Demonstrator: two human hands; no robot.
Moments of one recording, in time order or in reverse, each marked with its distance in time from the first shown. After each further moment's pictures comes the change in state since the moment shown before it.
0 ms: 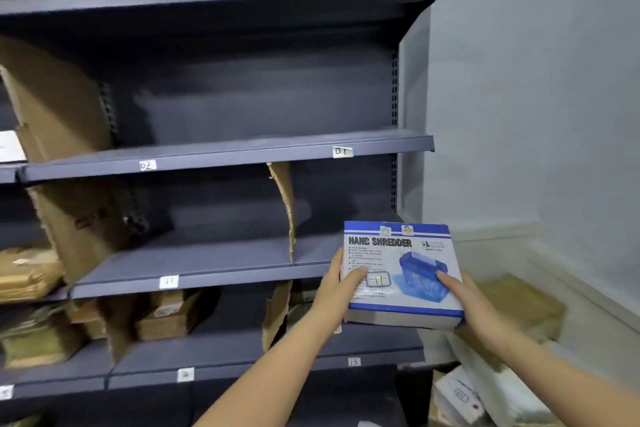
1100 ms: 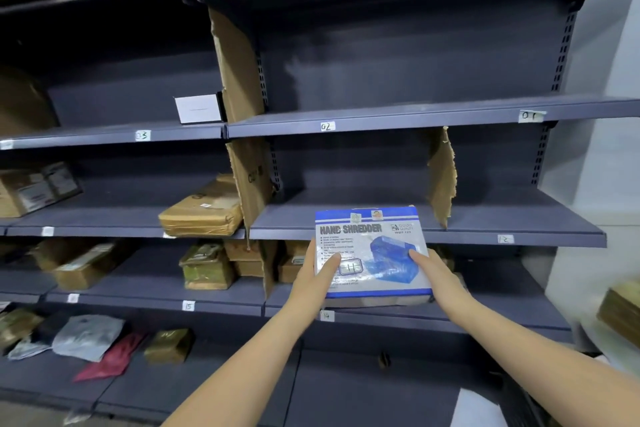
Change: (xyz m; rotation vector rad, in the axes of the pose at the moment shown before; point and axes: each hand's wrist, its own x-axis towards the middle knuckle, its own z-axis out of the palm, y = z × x) left_hand -0.156 -0.039 -0.334 0.070 0.307 0.043; right_hand -0.082 -0.004 0.355 -0.076 -0.256 0.026
